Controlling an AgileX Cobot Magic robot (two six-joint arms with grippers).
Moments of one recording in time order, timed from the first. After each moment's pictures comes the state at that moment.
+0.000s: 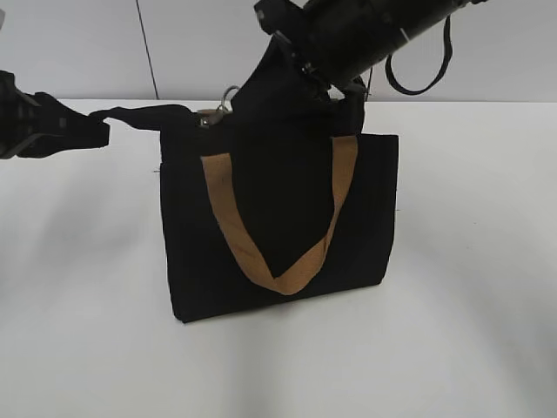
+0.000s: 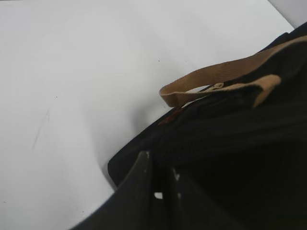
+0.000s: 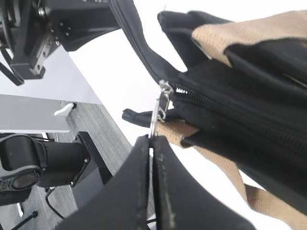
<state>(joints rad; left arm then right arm) -0.04 1.45 -0.78 1.75 -0.68 -1.72 0.39 1.85 -1.50 0.99 1.06 -0.53</state>
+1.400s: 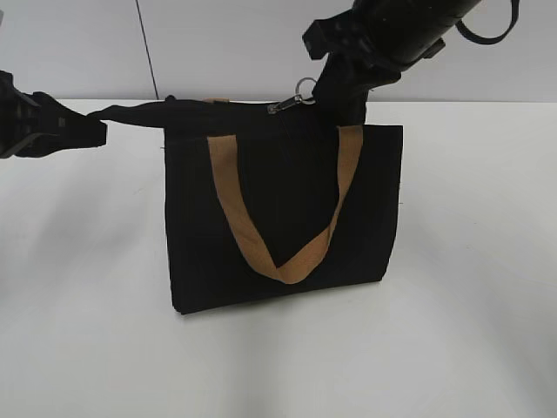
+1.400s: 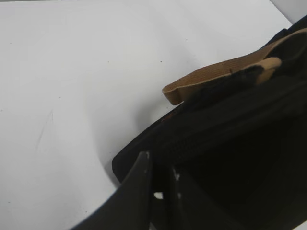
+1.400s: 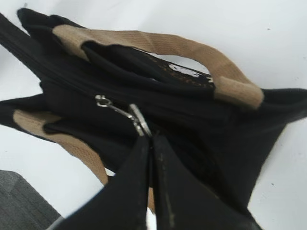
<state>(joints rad) -0.04 1.45 -0.78 1.75 -0.67 -1.72 0.41 1.75 -1.50 0.42 0.91 -0.28</state>
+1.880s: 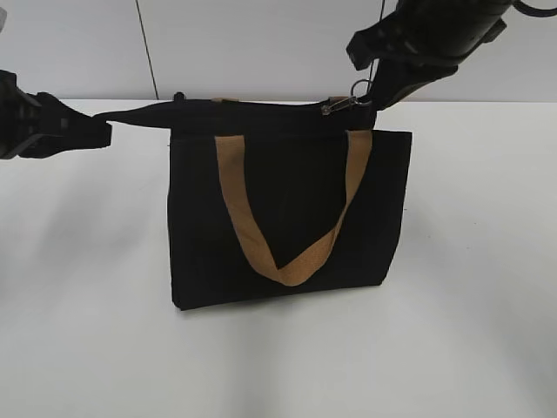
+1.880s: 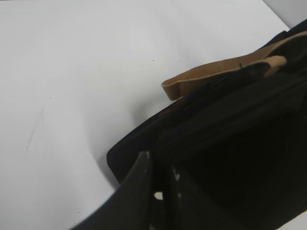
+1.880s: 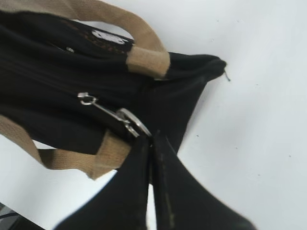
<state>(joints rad) -0.04 1.45 -0.78 1.75 -0.68 -1.72 0.41 1.70 -1.50 0.14 1.01 -0.12</state>
